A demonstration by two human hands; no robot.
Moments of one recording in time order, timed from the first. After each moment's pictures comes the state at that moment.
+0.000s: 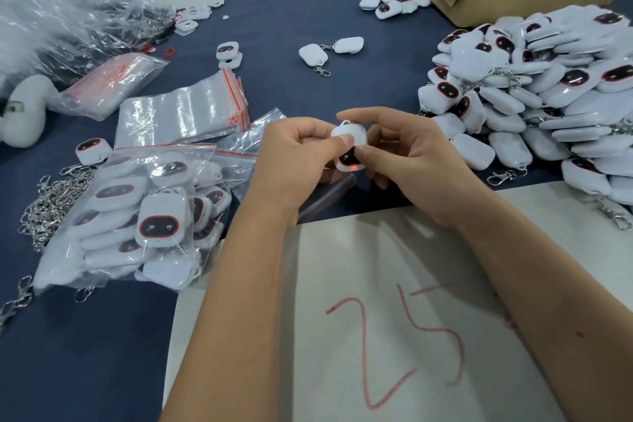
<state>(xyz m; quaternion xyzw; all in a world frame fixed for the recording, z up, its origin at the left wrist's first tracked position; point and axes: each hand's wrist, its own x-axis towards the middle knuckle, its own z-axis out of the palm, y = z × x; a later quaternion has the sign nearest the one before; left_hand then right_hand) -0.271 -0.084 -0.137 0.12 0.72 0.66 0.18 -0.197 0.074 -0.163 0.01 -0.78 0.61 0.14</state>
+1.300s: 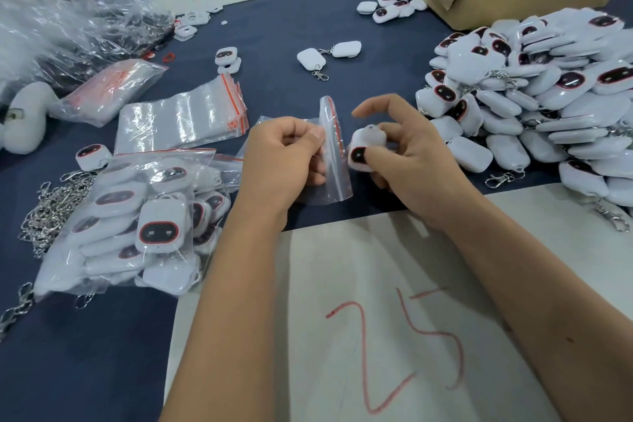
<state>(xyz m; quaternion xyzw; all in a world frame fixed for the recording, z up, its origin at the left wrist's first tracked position) -0.281 -0.090 -0.142 0.11 0.76 0.63 0.11 -0.200 0.065 -0.160 -0.09 -0.76 0.62 0.16</state>
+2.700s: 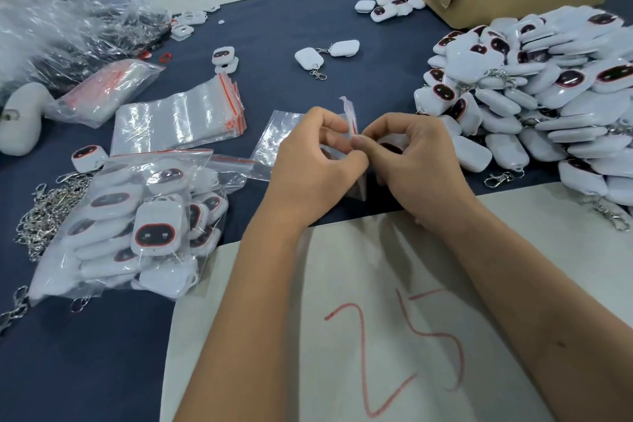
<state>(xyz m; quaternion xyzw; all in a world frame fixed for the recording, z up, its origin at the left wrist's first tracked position) -0.267 -0.073 -0.144 0.22 0.80 0.55 0.11 -0.199 0.061 -0.159 -0.12 -0.80 0.54 0.24</state>
